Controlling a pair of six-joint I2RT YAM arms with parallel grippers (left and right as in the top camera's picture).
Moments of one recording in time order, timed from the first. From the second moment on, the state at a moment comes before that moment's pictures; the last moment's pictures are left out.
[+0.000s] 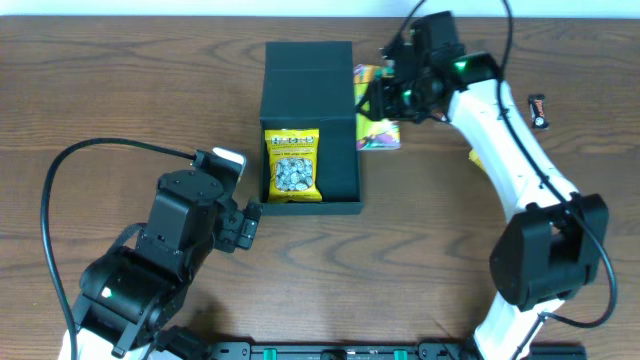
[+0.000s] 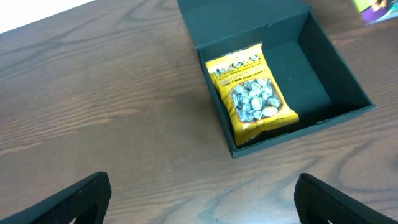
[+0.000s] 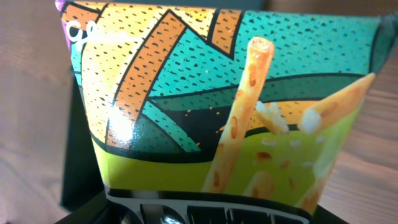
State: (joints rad) left arm -0.49 0.88 1.08 -0.99 -0.22 -0.04; right arm 0.28 1.94 1.71 -0.90 -0.38 0.23
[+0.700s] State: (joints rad) left arm -0.49 0.88 1.08 -0.99 -0.22 -0.04; right arm 0.56 1.95 1.70 -0.93 -0.16 0.52
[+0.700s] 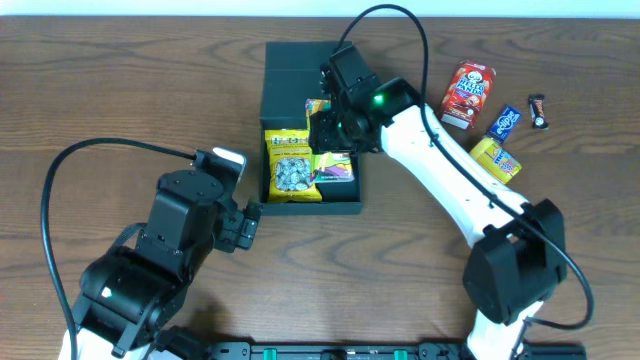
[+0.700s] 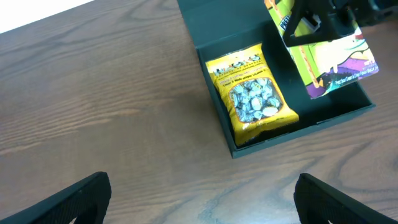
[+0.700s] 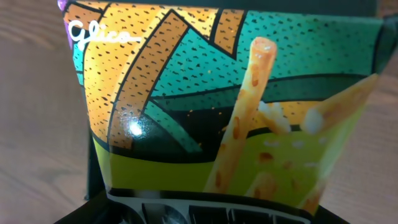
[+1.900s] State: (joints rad) left arm -0.49 0.88 1.08 -0.99 -0.22 -0.04; right arm 0.57 2.09 1.80 -1.03 -0.12 0.45
